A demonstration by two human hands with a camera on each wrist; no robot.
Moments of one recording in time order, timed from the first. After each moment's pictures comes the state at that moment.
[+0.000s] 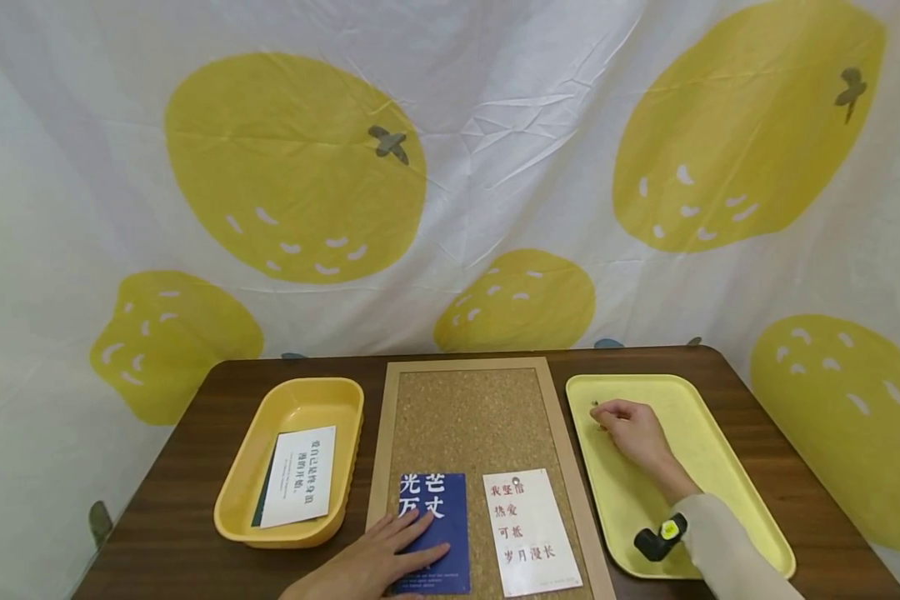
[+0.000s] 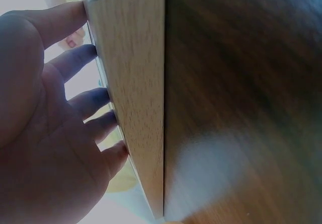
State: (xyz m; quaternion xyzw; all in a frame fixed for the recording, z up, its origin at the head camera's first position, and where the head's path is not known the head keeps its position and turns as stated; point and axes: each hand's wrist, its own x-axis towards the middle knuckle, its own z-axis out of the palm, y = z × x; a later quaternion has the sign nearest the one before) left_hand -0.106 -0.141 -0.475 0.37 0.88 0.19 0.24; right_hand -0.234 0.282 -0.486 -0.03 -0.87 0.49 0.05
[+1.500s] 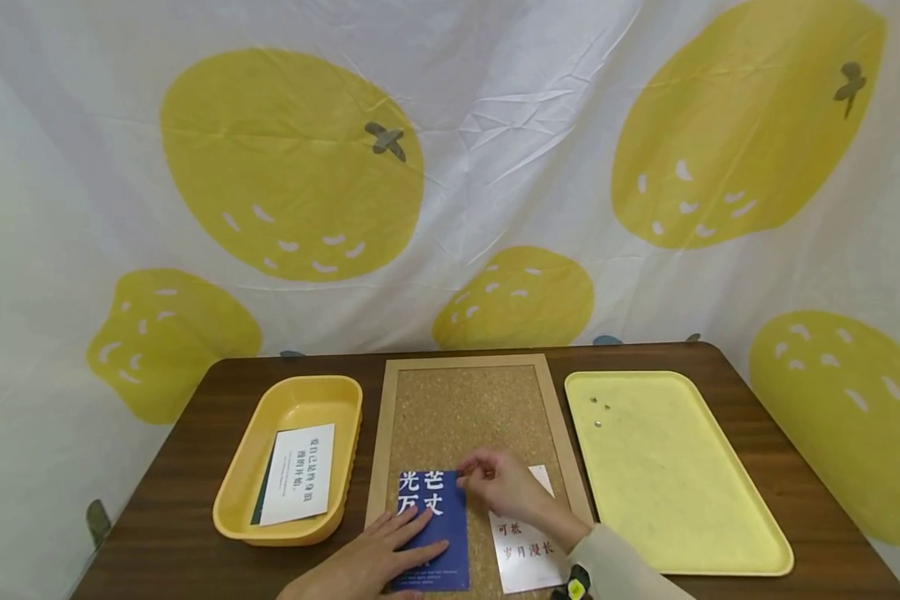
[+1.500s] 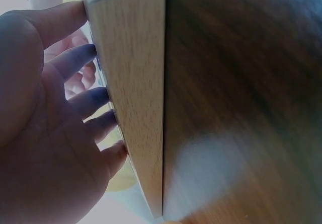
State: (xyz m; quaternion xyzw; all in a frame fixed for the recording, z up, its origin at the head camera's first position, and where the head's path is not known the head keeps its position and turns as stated) left_hand -0.103 -0.138 -0.474 0.36 0.89 0.18 0.23; right_hand -0.175 0.119 -0.487 0.20 -0.82 0.52 -0.12
